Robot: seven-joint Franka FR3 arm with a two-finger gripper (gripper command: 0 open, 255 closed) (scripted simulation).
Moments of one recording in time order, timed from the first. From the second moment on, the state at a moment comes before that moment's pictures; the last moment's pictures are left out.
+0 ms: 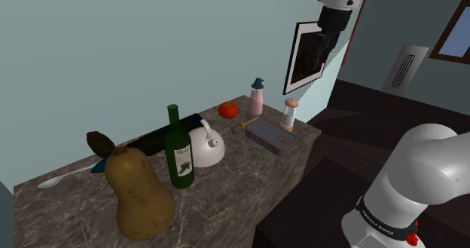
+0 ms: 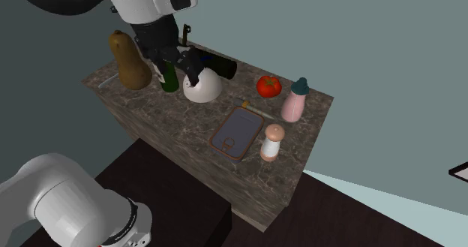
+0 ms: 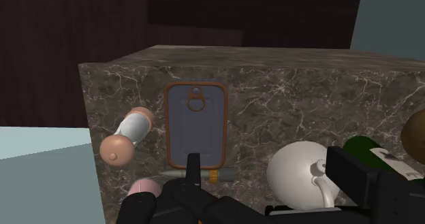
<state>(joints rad) -0.02 -0.80 -0.07 -2.33 -0.09 1.66 -0.16</state>
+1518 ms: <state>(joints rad) 0.11 -0.06 -0.24 -2.19 -0.02 2.14 -0.67</state>
